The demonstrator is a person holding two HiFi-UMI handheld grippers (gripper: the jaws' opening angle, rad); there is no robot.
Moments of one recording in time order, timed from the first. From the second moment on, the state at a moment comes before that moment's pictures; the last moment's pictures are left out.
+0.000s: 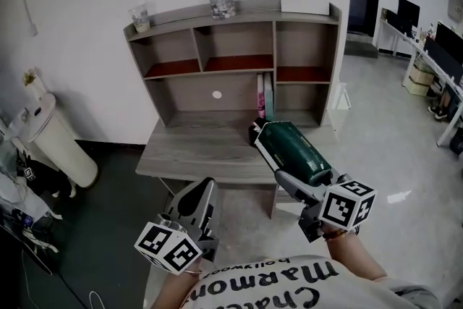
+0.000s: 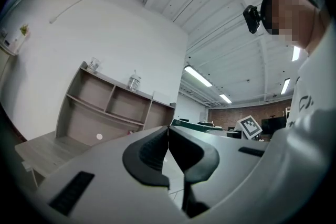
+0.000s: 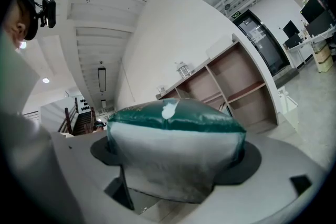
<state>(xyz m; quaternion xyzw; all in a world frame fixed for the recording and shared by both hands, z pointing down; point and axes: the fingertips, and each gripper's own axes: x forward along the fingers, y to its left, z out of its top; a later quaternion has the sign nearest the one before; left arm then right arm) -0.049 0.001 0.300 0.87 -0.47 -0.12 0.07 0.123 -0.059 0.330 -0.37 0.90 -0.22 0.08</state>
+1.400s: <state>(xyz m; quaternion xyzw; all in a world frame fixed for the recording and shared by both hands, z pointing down) -0.063 -0.239 0.314 0.89 -0.44 -0.12 0.10 0.115 -0.285 0.343 -0.42 0.88 -0.23 0.07</state>
